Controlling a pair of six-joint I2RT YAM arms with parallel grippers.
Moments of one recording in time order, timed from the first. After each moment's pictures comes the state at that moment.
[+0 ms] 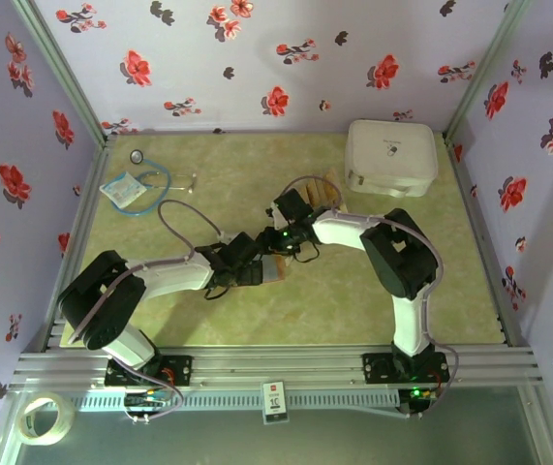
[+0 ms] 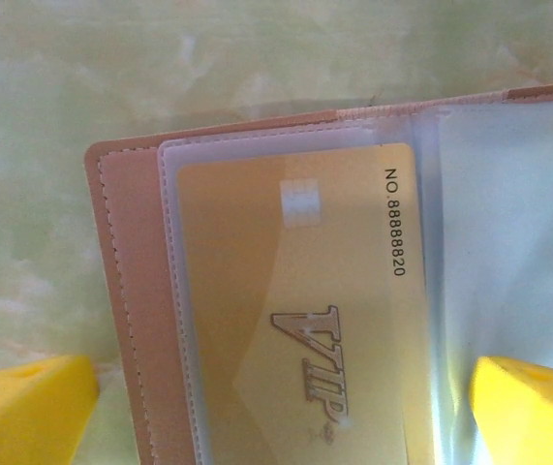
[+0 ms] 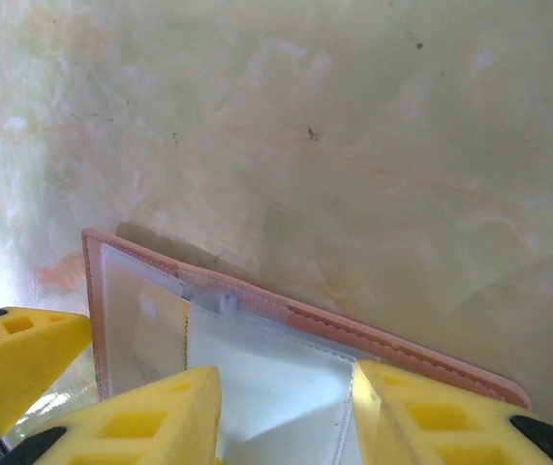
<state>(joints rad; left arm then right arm) -0.85 1.57 0.77 -0.39 -0.28 -0.77 0.70 1.98 1.21 -0.27 -0.48 0.59</state>
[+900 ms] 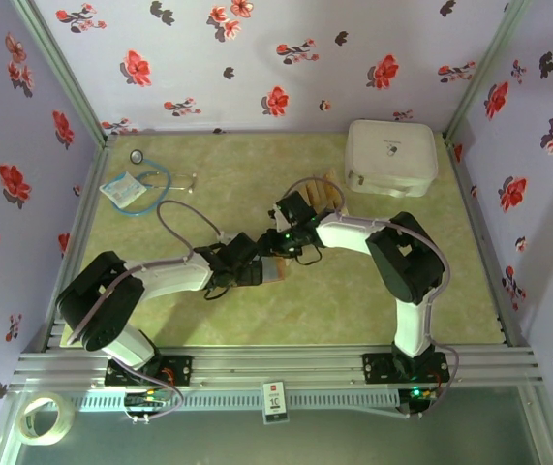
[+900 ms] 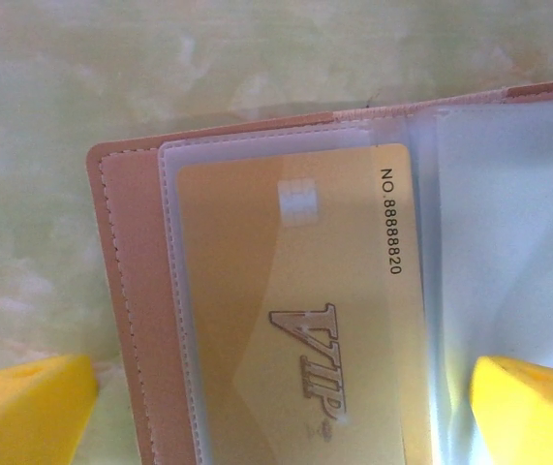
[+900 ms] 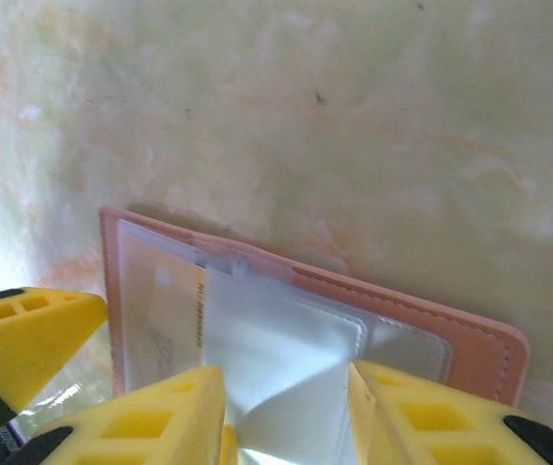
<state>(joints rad) -0.85 1.57 0.76 -0.38 -0.28 -0.77 0.71 1.92 1.15 -0.26 -0.47 0.61</state>
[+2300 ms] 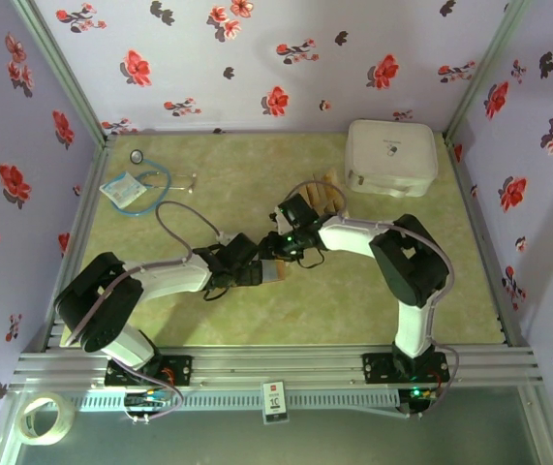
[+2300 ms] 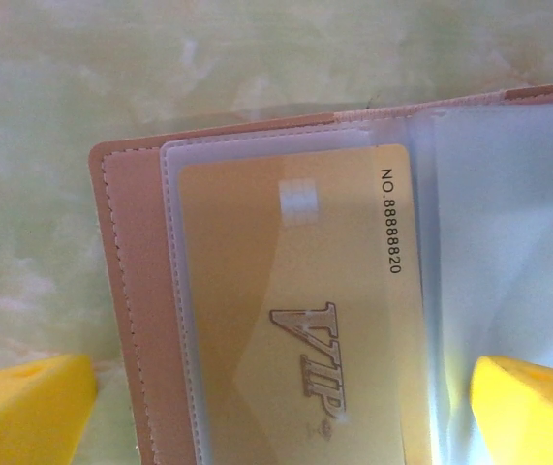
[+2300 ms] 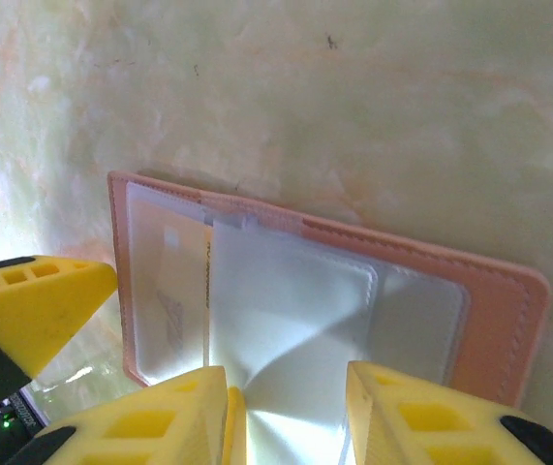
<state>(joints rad) -0.85 1.56 0.75 -0.37 -0.28 -0.77 0.71 1.88 1.11 -0.25 -0.50 0.63</state>
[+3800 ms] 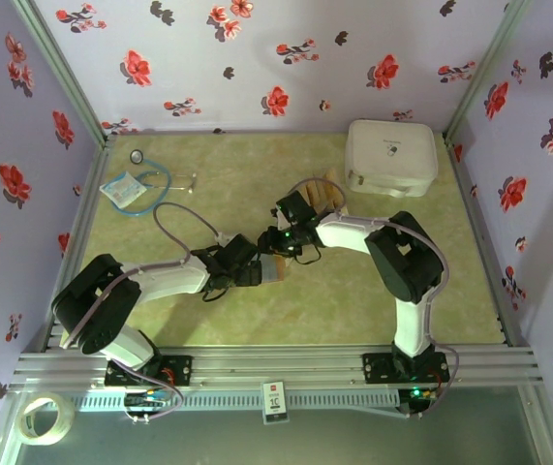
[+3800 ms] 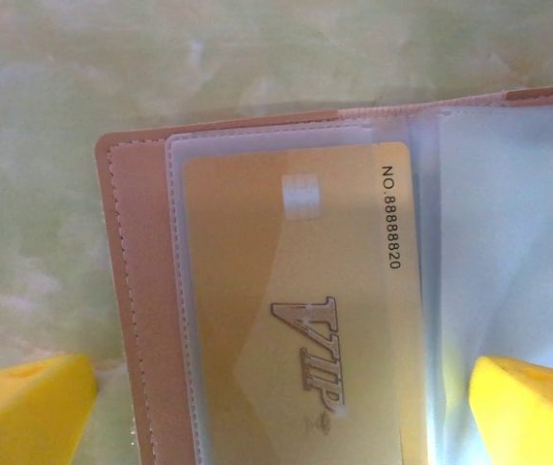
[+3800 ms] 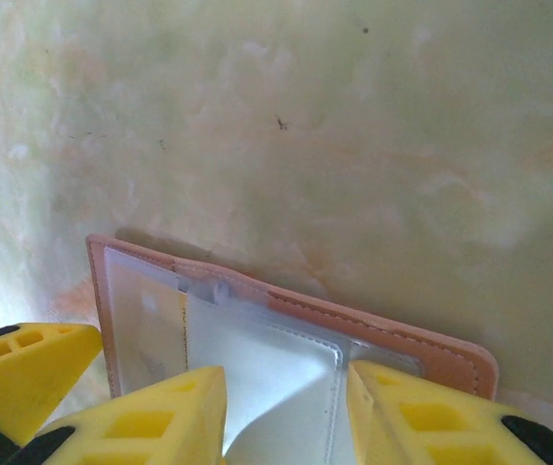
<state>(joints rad) -0.85 1.54 0.73 -0.35 -0.28 -0.77 0.70 1.93 1.16 -0.24 -0.45 0.69</state>
